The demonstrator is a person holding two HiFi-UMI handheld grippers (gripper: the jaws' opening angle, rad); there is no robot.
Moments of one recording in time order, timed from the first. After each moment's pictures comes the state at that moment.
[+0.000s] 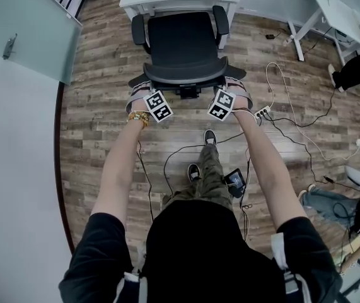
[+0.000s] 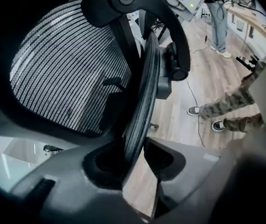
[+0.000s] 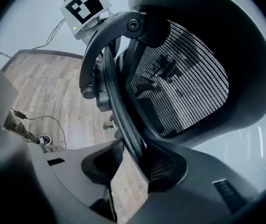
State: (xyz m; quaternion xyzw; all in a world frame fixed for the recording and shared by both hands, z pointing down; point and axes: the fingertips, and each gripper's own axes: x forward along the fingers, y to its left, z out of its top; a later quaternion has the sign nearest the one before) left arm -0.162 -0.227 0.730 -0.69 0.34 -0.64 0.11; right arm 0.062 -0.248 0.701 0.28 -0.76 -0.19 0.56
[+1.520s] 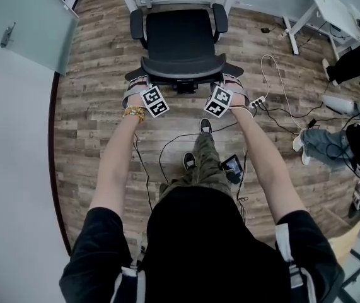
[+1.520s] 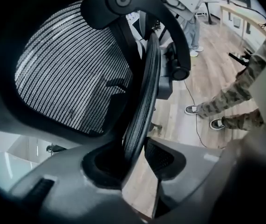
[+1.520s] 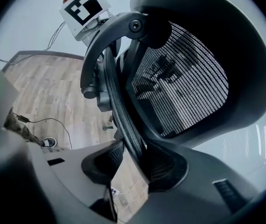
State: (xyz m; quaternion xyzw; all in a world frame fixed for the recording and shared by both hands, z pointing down) left arm -0.164 -0.166 0.727 -0.69 0.34 -0.63 0.13; right arm 0.063 -0.180 0.704 0.29 -0.75 -0.19 0.56
